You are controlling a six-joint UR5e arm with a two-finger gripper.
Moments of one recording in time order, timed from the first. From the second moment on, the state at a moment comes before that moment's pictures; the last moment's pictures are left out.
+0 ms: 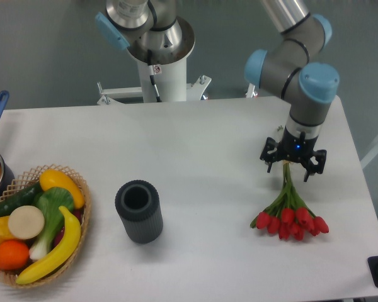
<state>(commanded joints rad) 2.81 -2.07 -1.73 -0.76 1.46 1.13</state>
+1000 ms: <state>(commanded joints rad) 2.81 -2.11 -1.70 -0.77 1.47 1.13</state>
